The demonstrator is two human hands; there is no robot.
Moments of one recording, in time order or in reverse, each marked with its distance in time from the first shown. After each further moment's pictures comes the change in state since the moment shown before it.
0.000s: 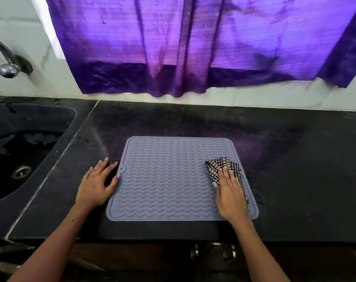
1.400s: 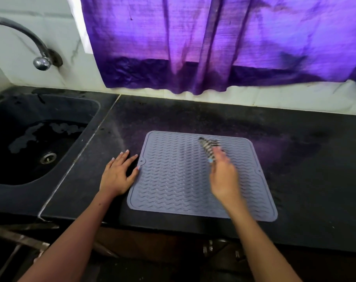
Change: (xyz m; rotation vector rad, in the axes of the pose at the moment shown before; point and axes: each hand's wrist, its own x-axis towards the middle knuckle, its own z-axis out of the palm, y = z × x) left_hand -0.002 0.001 -0.002 0.018 -0.030 -0.022; right_hand -0.002 -0.112 -0.035 0.121 0.084 -0.041
